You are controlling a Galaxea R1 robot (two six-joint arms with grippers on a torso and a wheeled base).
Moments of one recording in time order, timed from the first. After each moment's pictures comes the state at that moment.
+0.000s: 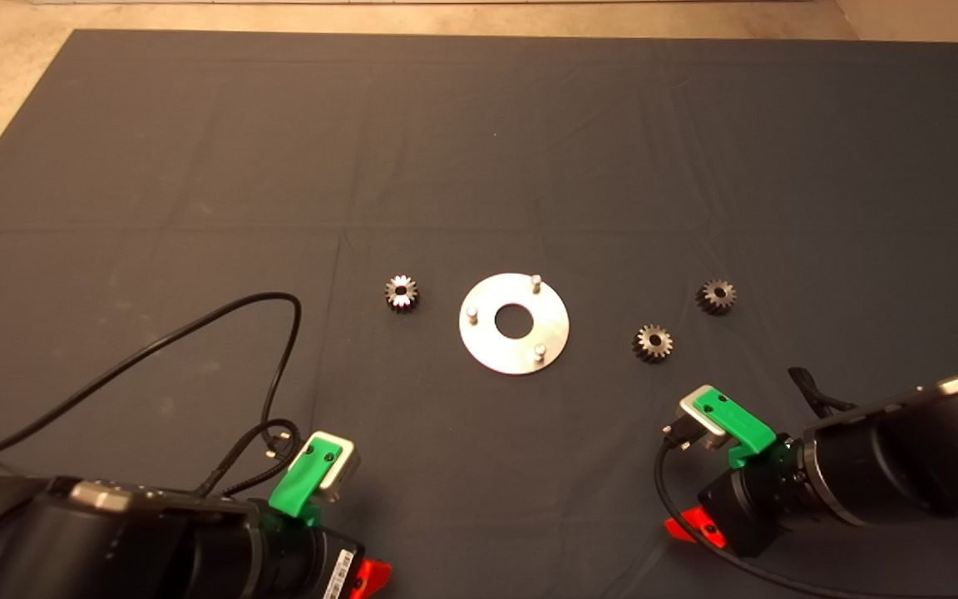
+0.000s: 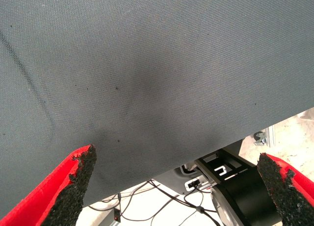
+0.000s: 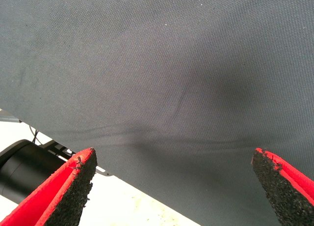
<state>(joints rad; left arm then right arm) 0.04 2.24 -0.34 0.83 1.53 -1.51 0.07 2.26 -0.44 -0.57 -1.53 1.33</state>
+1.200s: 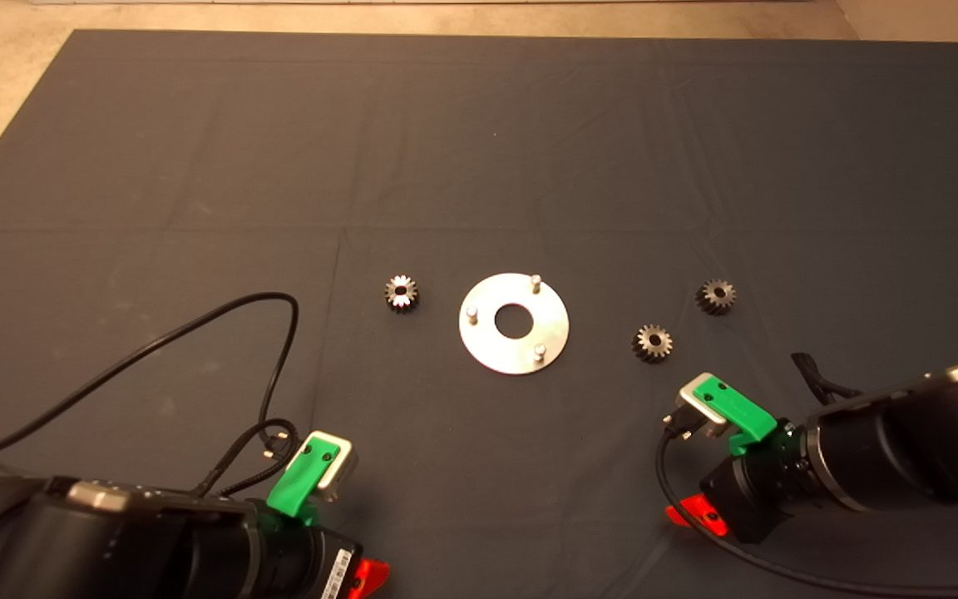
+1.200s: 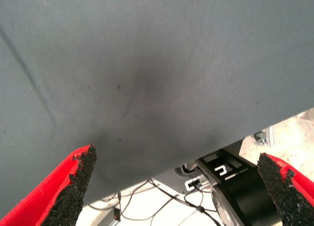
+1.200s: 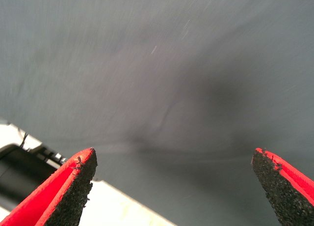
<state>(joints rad) 0.04 2.24 -0.34 0.83 1.53 -1.51 0.15 2.26 -0.45 -0.56 -1.53 1.29</state>
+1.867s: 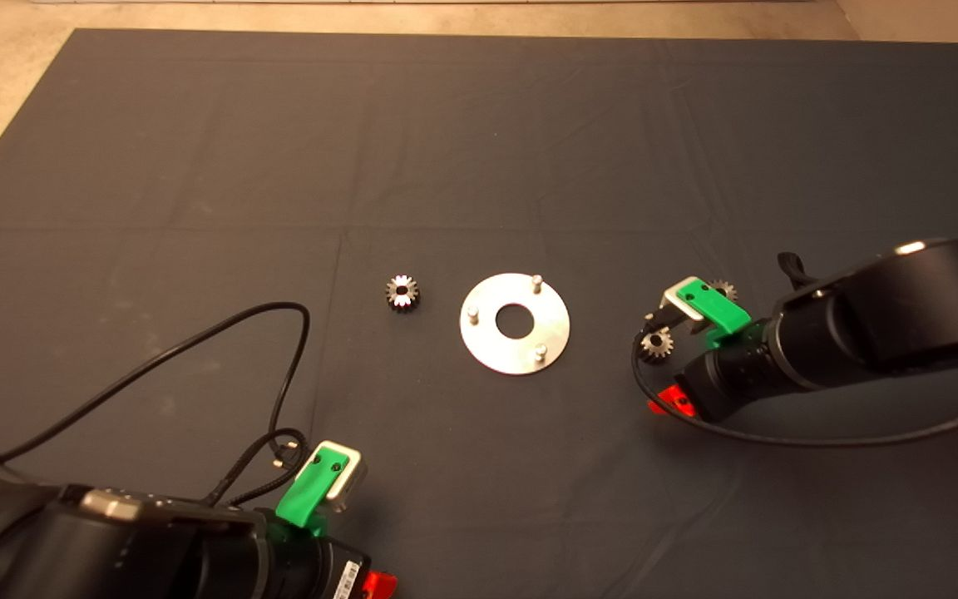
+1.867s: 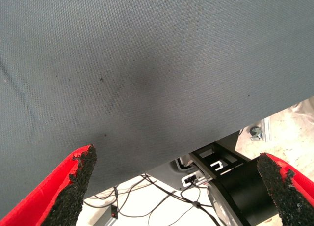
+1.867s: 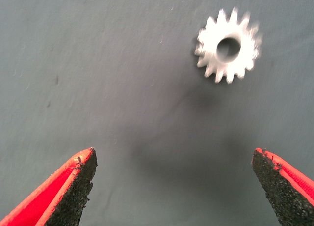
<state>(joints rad) 0.06 2.26 -0.34 0.83 1.53 -1.50 0.28 2.34 -0.65 -0.52 -1.53 1.21</state>
